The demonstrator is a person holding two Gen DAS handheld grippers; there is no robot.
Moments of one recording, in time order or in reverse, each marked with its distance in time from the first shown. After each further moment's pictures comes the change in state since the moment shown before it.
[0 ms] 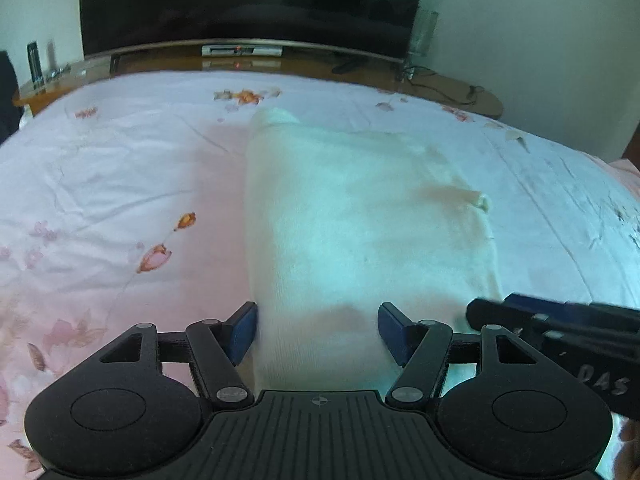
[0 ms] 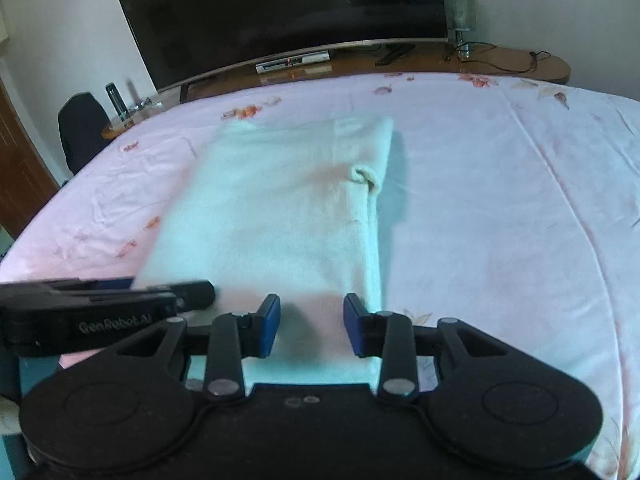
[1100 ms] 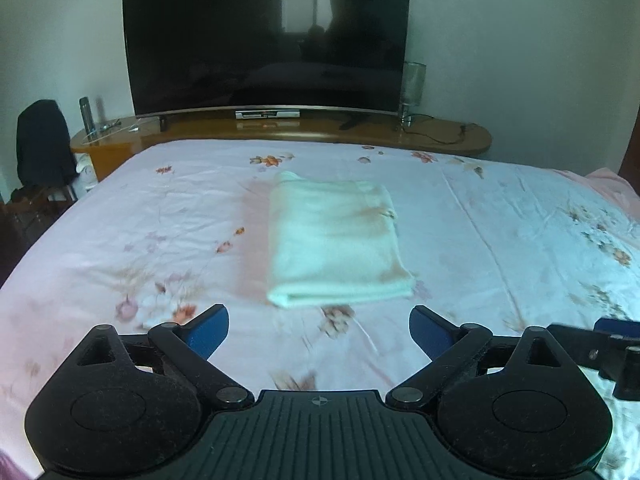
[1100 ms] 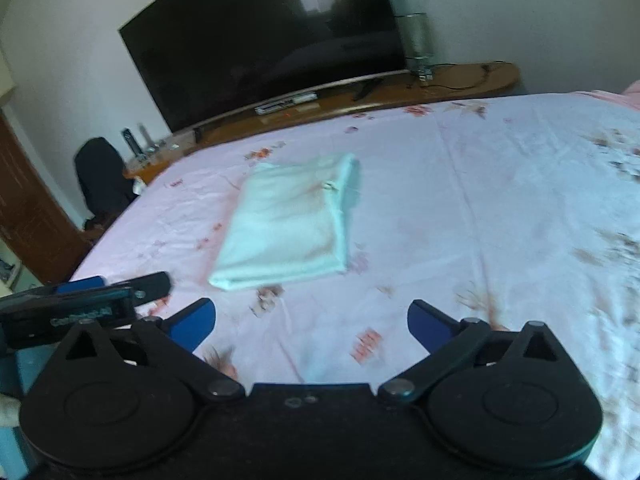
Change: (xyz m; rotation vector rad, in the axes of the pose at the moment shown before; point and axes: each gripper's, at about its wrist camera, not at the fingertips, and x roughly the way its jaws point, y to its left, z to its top) left arm -0.234 -0.062 -0.068 0.012 -0.137 0.122; right arm -0.225 -0.010 -0.058 0.081 -0.056 -0.021
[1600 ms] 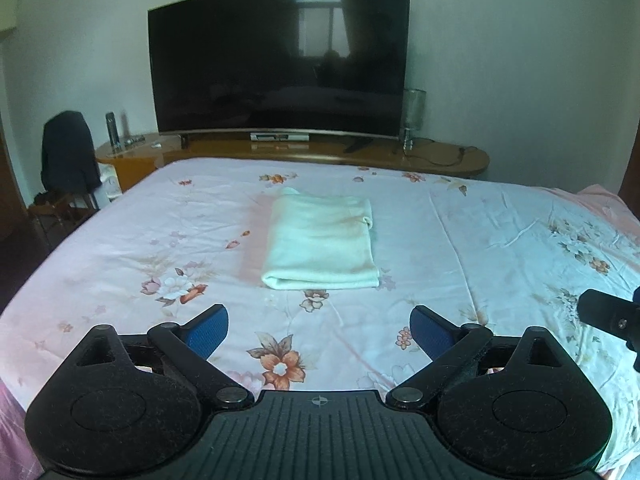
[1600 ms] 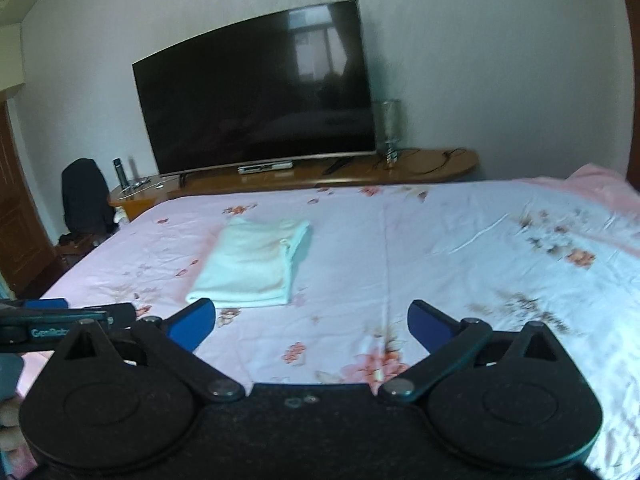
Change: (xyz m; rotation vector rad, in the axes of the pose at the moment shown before) left arm -0.099 -0.040 -0.035 -0.023 -0.080 0.060; right arm -0.119 -0.014 -0.029 -0.129 -0.218 -0.107
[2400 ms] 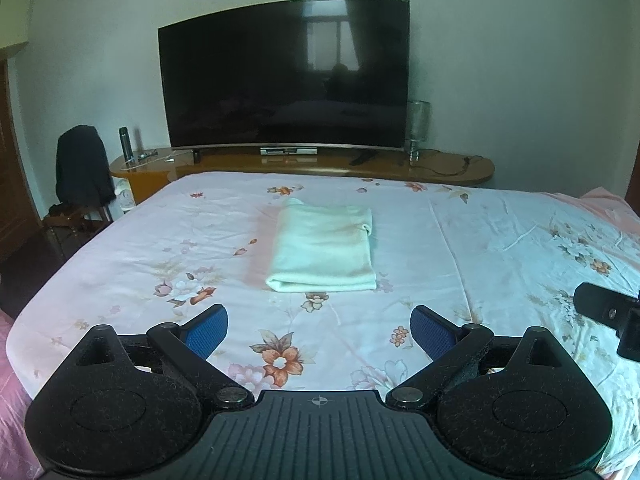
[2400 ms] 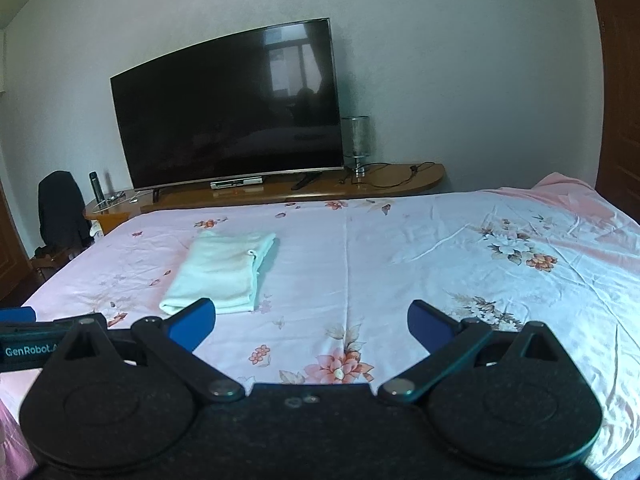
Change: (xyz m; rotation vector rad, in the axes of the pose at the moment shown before) left arm -0.034 -0.021 -0.011 0.005 -0.043 0.044; right arm -0.024 -0.018 -0.012 0.013 -0.042 -0.054
